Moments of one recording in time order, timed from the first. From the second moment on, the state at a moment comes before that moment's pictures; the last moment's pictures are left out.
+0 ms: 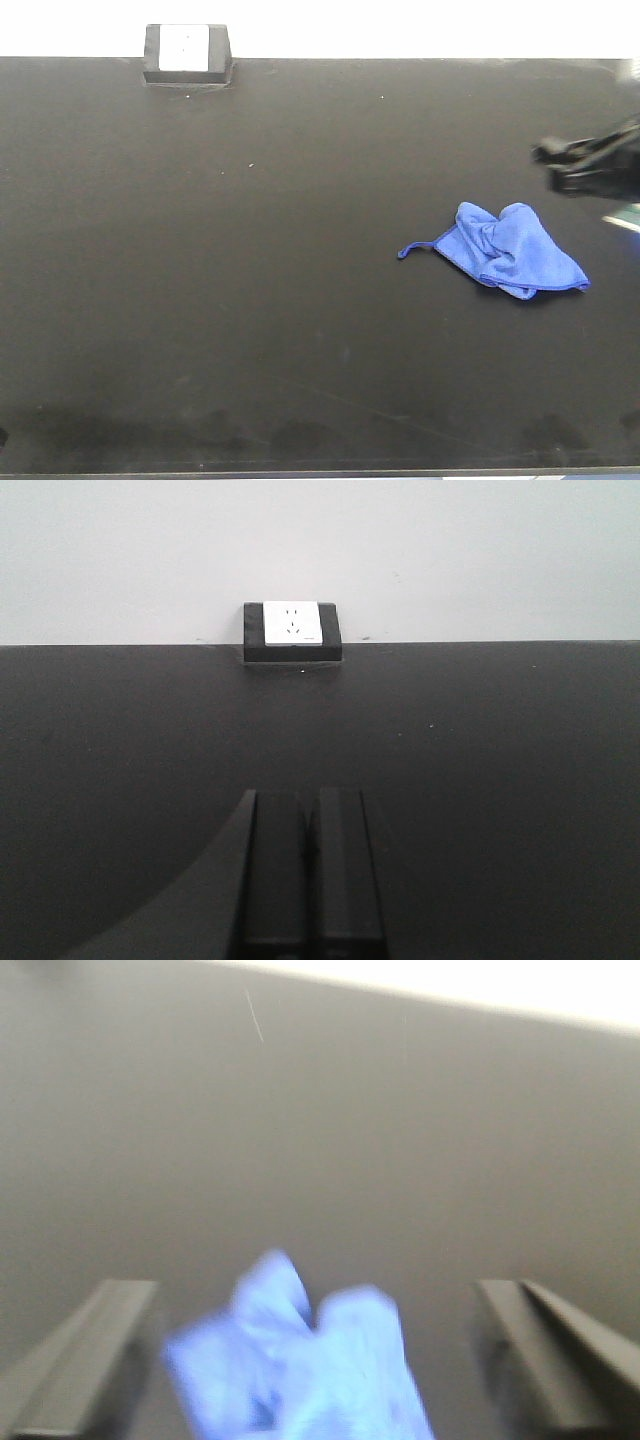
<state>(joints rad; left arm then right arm) -0.09 -0.02 0.03 -0.10 0.16 0.02 0.03 1.00 -0.76 0.38 0.36 -0.52</state>
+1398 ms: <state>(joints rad) -0.09 -0.02 0.03 -0.10 0.16 0.02 0.03 0.42 -0.71 0.16 0.60 -0.32</state>
